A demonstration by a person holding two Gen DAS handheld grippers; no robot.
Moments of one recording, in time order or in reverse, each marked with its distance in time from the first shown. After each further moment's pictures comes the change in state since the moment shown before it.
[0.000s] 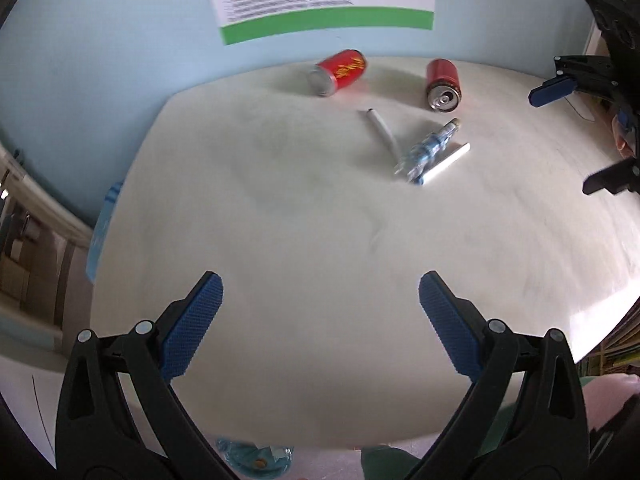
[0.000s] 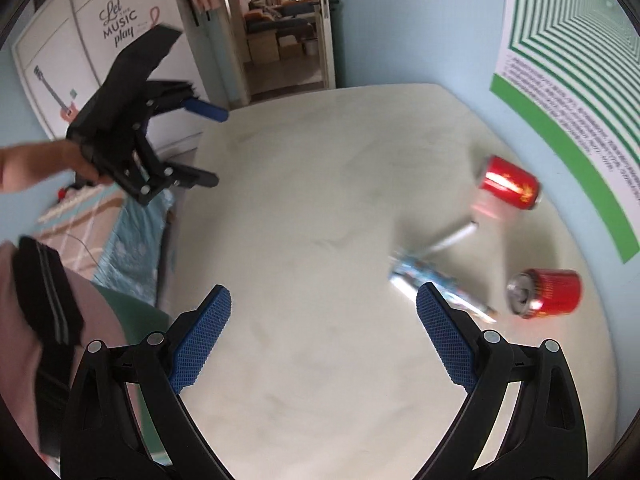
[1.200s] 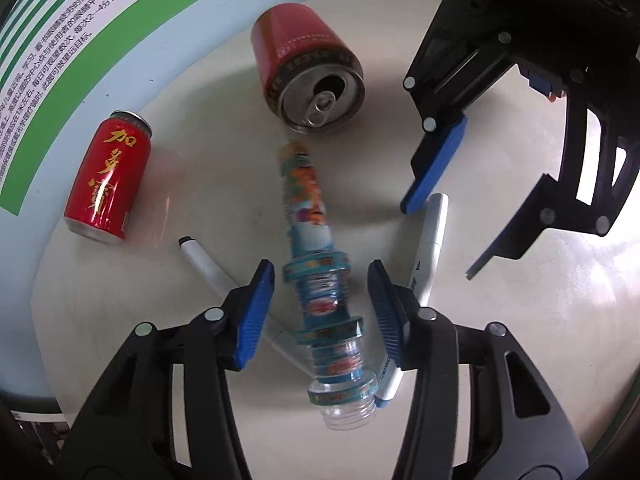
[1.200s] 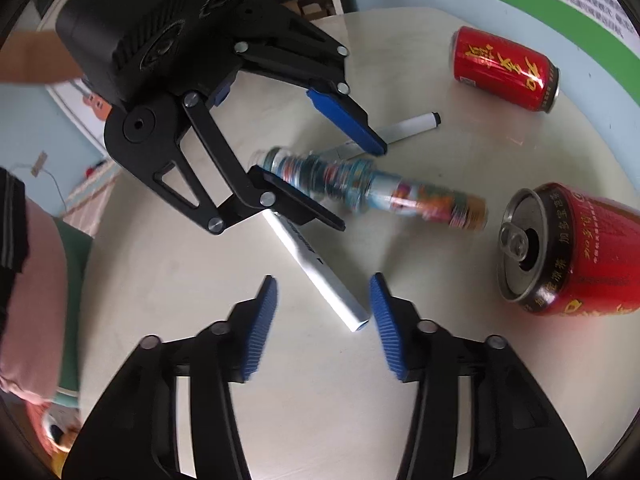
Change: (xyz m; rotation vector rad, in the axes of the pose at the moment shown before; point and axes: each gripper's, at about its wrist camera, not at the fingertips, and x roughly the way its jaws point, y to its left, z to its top) left arm 0.193 -0.140 0.140 0.604 0.073 -0.200; right arm 0.126 -0.138 -0.062 -0.015 0.117 0.182
